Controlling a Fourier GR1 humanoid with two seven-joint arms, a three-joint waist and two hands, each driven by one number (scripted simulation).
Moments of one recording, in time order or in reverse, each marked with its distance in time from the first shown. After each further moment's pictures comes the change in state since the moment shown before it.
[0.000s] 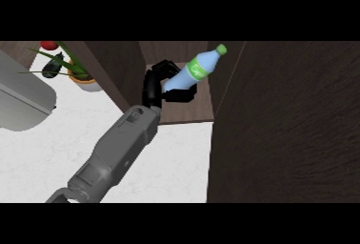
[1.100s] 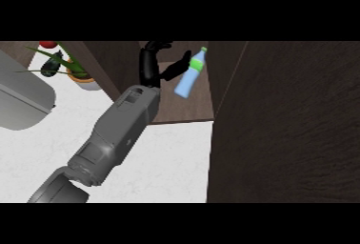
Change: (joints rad) left arm -0.191 0.007 0.122 0.183 -0.021 0.084 -0.217; right arm -0.018 0.000 -0.022 0.016 -0.020 0.050 -0.019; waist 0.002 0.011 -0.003
